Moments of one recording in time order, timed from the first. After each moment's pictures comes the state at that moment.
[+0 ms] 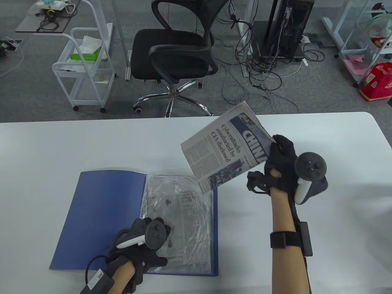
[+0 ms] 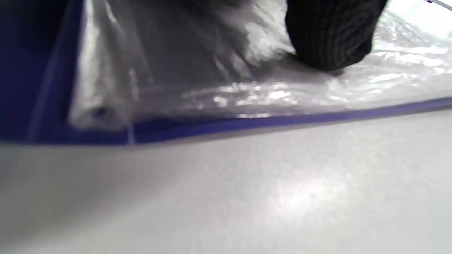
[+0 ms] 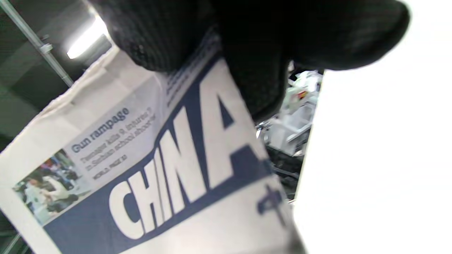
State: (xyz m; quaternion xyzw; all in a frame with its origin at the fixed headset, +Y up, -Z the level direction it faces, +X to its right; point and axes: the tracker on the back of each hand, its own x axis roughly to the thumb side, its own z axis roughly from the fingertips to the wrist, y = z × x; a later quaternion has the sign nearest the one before) left_hand -0.160 -0.783 -0.226 -0.33 -0.20 0.07 0.92; right_hand 0.256 -0.653 -0.347 -0.25 -0.22 0.80 0.49
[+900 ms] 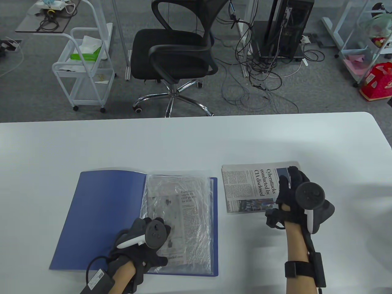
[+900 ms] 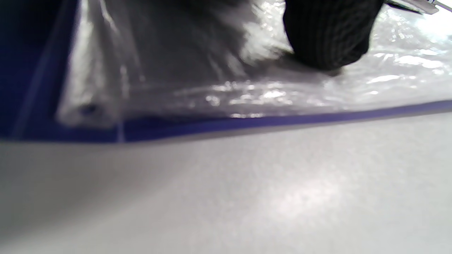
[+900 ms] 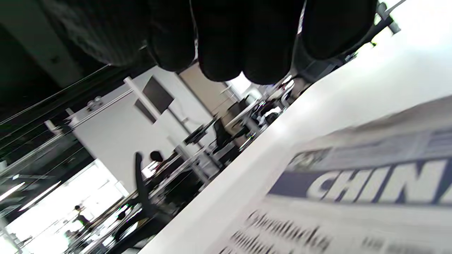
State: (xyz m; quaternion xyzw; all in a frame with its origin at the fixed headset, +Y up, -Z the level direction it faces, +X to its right) left_hand -0.160 -0.784 -0.226 -0.33 -0.20 0.08 0.92; right_hand 0.259 -0.695 -0.313 -0.18 -0.17 0.92 0.31
